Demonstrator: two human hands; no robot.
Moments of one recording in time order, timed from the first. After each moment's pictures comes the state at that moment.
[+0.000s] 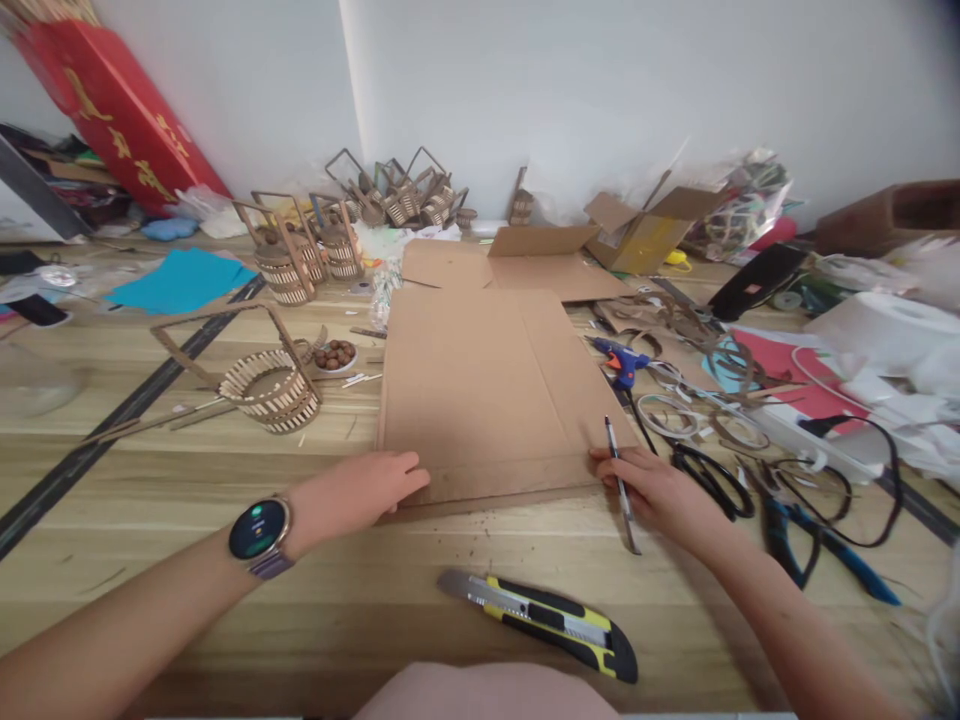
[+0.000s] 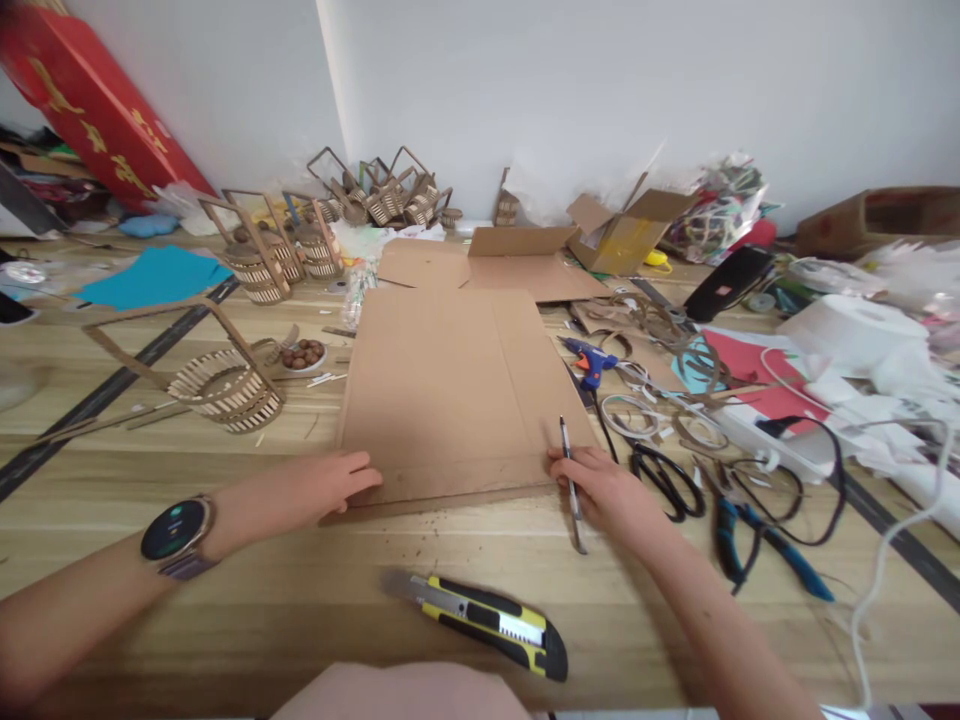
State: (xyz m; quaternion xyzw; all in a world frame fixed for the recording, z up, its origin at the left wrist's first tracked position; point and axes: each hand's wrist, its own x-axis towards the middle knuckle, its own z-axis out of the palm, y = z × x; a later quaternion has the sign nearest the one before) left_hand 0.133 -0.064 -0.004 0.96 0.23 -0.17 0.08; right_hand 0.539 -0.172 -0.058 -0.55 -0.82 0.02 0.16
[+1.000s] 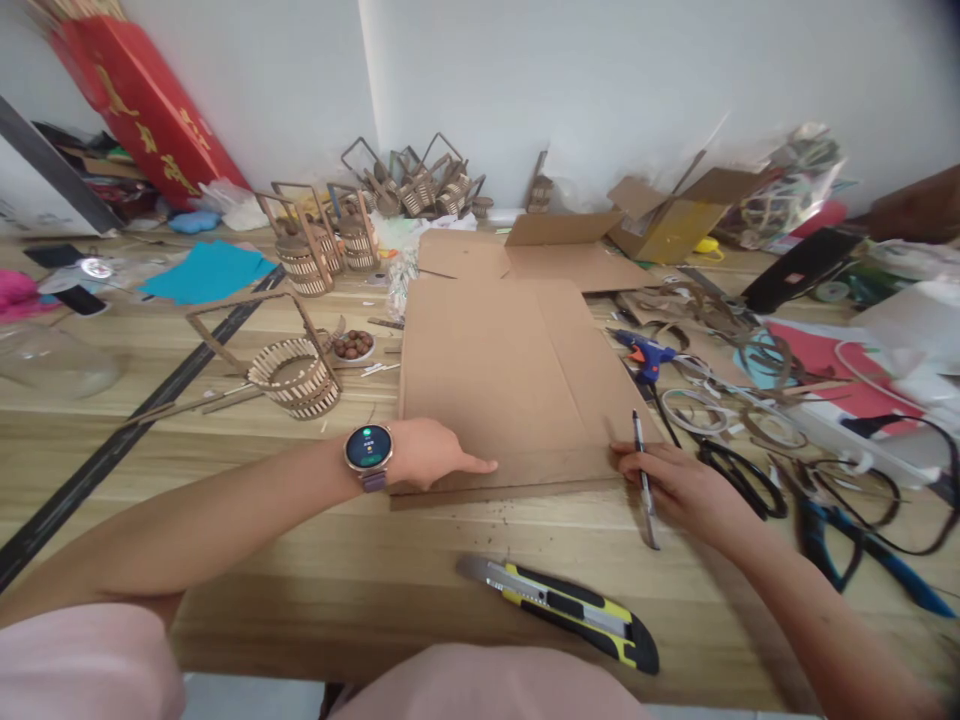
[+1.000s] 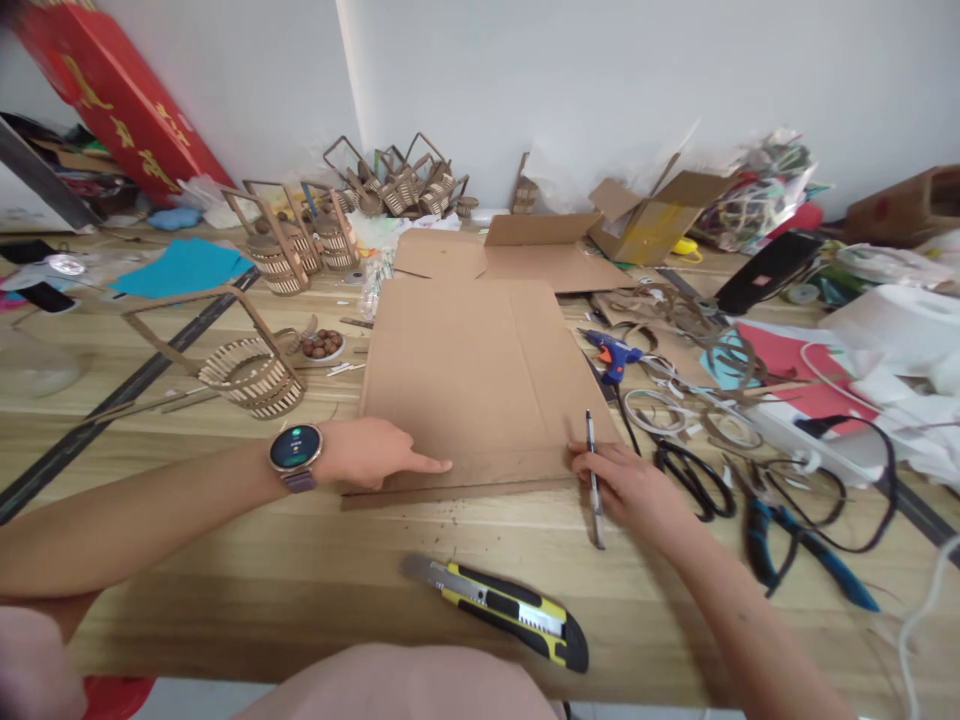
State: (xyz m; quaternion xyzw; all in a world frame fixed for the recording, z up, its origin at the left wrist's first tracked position) left_hand 0.184 -0.041 0.020 0.95 0.15 -0.27 0.05; right_hand 0.542 -0.172 -0.060 -0.55 -0.81 0.03 0.17
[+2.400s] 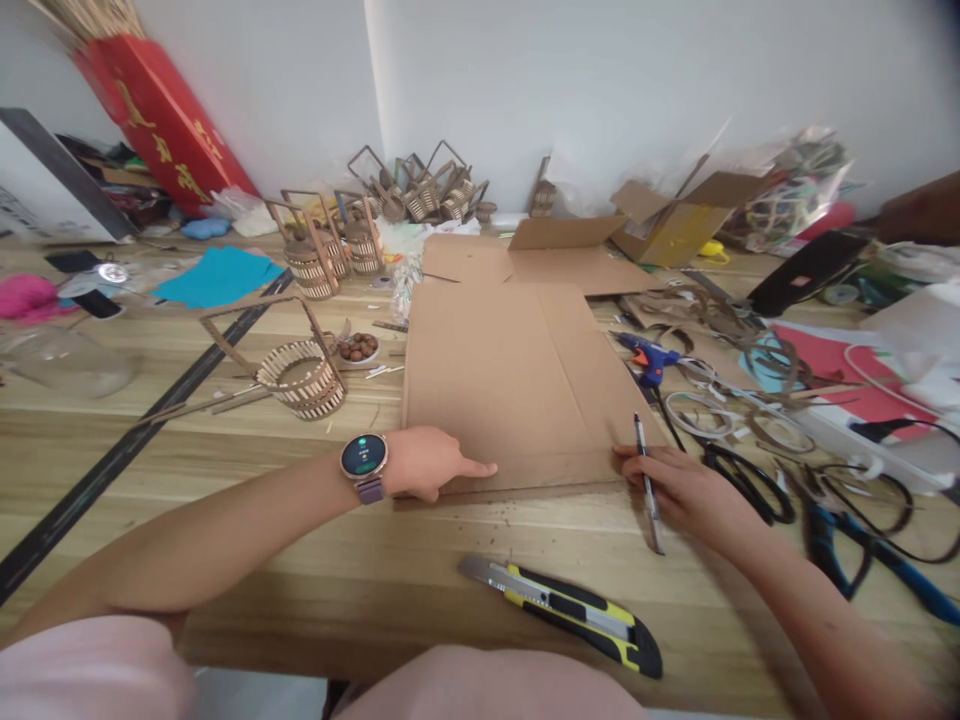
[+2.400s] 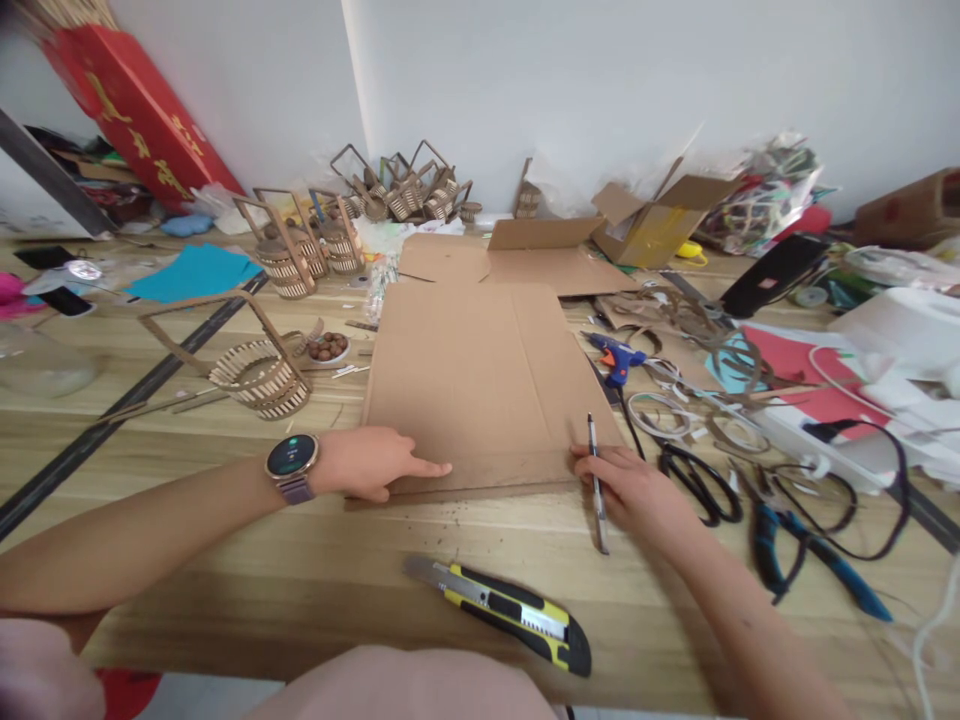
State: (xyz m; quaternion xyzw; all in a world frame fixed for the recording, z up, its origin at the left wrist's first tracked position) left_hand 0.182 -0.049 0.019 0.95 0.16 -0.27 0.05; right_hand 0.543 -0.172 -0.062 -0.54 -0.83 0.01 0.17
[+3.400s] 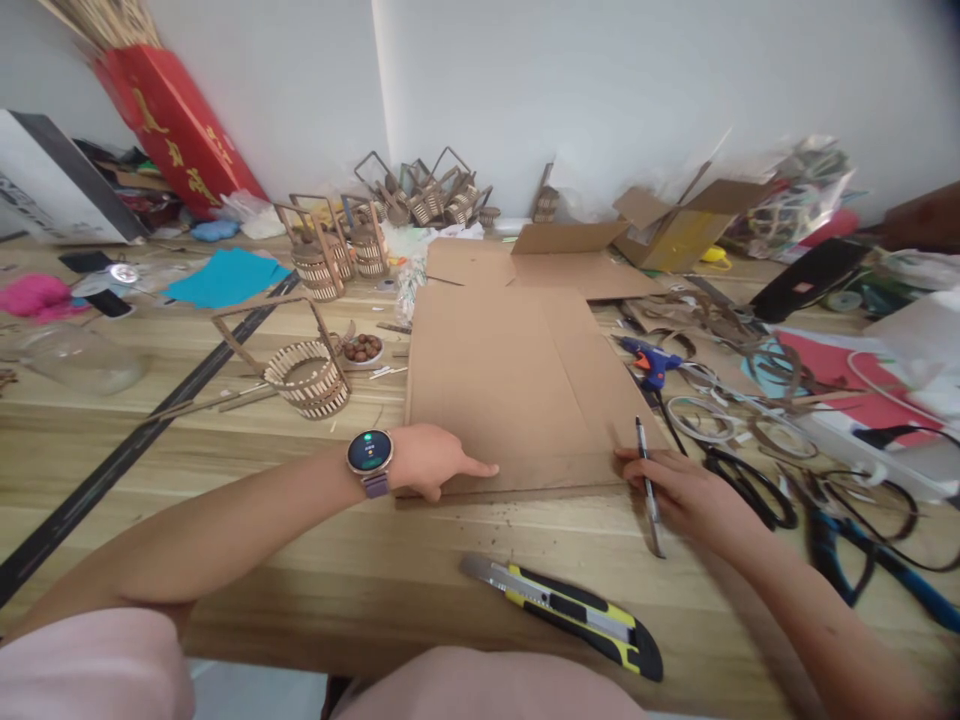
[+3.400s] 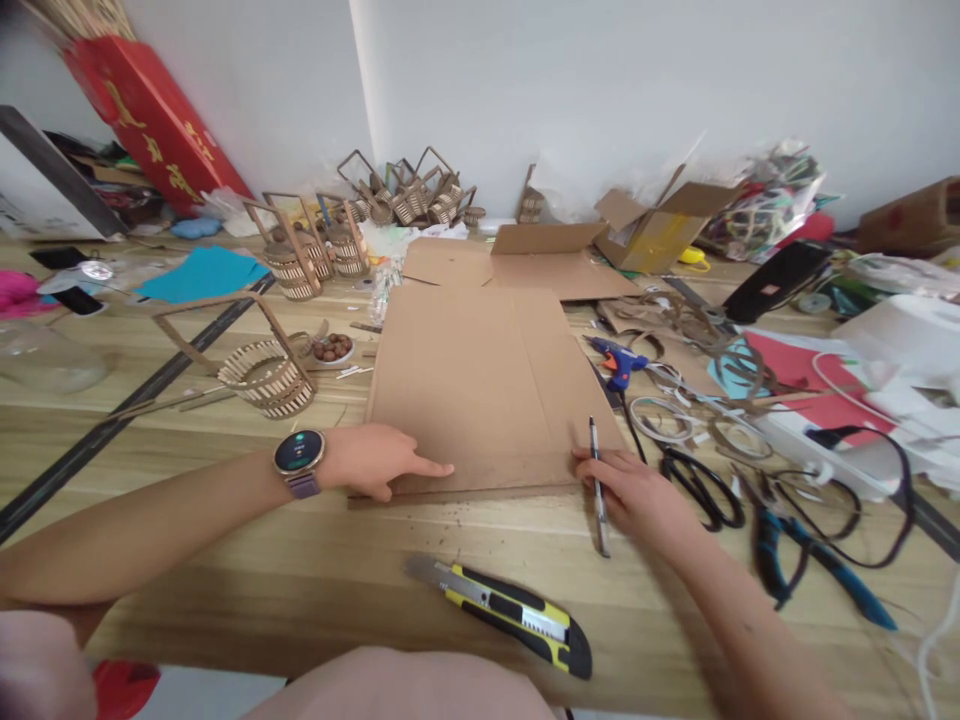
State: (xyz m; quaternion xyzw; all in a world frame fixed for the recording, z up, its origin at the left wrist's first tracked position) left_hand 0.185 -0.049 0.028 0.94 0.17 -0.30 0.05; right_hand 0.544 -0.172 -0.063 -0.53 -0.83 0.00 0.16
